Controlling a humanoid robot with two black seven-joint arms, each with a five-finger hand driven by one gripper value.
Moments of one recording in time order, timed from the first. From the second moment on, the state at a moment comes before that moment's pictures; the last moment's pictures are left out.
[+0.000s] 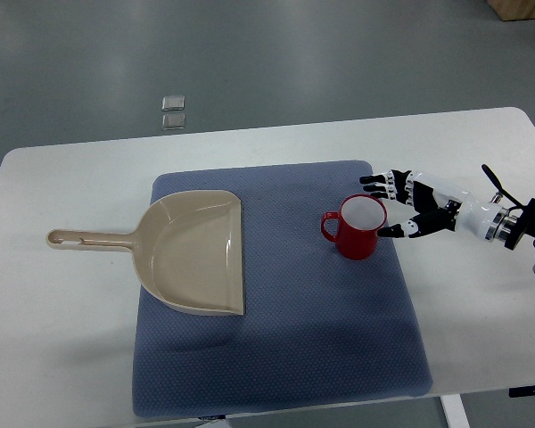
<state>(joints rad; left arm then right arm) 0.00 0.00 0.06 -0.22 0.08 -0.02 0.09 0.57 -0.47 0.63 0.80 -0.93 0.48 0.61</state>
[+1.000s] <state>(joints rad) 0.00 0.00 0.05 -0.22 0.08 -0.02 0.09 0.53 -0.37 0.62 0.77 -0.93 0.41 0.61</state>
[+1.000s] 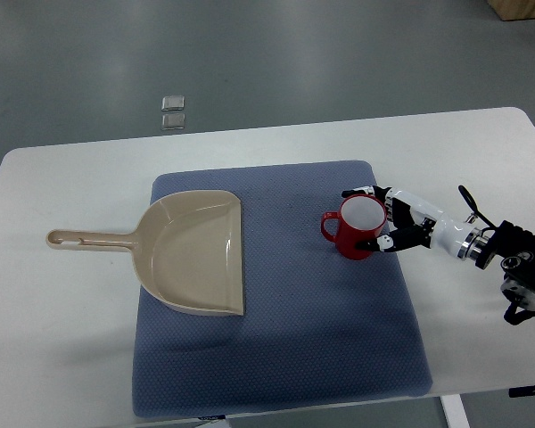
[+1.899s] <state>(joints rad) 0.00 0.00 0.06 -0.22 0.08 -0.02 0.09 0.52 -0.24 0.62 0.75 -0.93 0.35 0.61</state>
